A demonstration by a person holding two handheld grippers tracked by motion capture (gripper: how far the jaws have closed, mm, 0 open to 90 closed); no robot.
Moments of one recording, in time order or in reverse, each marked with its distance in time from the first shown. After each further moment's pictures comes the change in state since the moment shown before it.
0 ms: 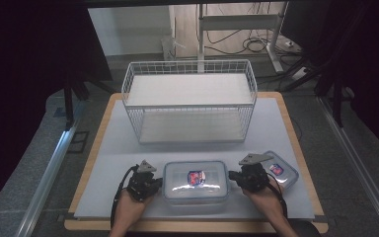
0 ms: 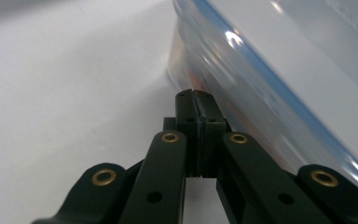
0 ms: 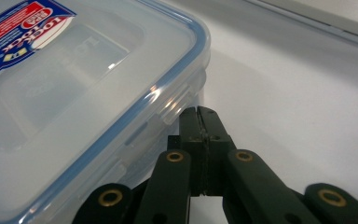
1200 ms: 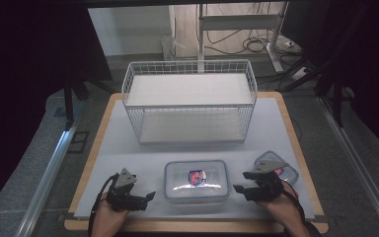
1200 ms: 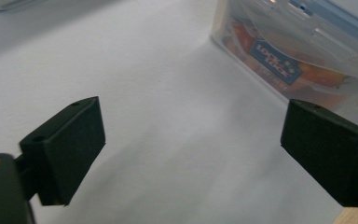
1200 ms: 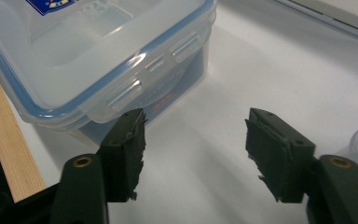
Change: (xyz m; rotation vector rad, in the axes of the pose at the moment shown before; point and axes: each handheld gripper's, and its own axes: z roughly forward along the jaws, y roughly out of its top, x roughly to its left) left arm 0.019 -0.043 -0.036 -0.093 0.075 0.108; right arm -0.009 -0.023 -0.032 0.001 0.051 -0.082
